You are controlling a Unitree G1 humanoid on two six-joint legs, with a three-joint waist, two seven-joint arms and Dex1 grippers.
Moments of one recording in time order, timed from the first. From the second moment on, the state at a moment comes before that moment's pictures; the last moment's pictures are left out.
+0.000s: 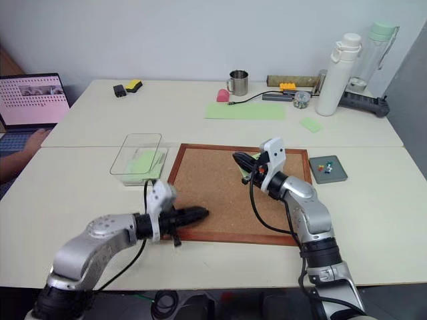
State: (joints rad) left arm -0.22 0.57 0.02 -0.31 -0.55 0.74 -0.83; right arm -0.51 -0.15 0.07 0.05 0.33 0.35 0.62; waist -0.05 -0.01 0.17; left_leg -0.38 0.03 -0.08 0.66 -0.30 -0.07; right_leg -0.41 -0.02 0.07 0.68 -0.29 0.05
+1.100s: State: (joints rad) left arm -0.43 0.38 0.08 -0.20 -0.81 0.91 -0.68; right arm -0.50 -0.13 0.20 -0.20 0.29 0.34 0.57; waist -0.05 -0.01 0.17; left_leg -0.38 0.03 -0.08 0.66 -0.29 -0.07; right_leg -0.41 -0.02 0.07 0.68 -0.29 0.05
